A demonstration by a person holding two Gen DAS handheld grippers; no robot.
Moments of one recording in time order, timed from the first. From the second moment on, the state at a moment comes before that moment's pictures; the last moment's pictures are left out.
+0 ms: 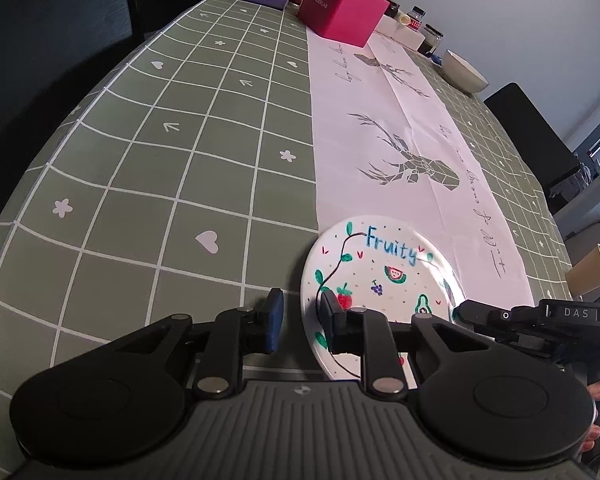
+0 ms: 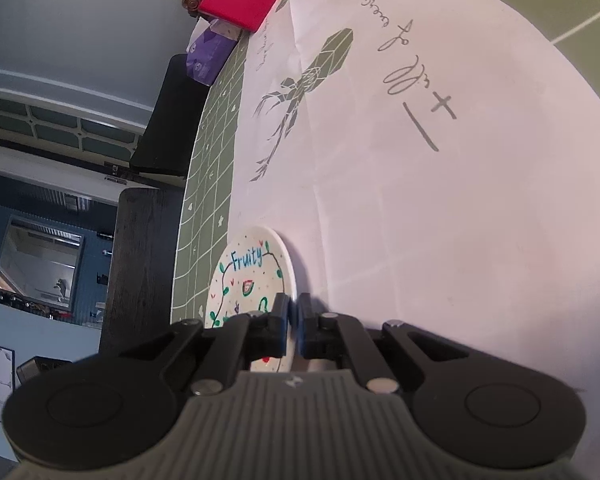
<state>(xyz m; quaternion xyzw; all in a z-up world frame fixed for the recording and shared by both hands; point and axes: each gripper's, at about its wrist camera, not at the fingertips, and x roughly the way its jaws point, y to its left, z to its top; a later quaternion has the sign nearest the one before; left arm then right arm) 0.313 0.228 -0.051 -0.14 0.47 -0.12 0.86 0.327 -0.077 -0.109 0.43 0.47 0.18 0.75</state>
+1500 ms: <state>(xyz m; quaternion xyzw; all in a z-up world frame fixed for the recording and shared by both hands) 0.268 0.196 -0.009 -0.27 0.45 -0.23 0.82 0.224 -0.137 -0.051 0.51 0.38 0.13 0.76</state>
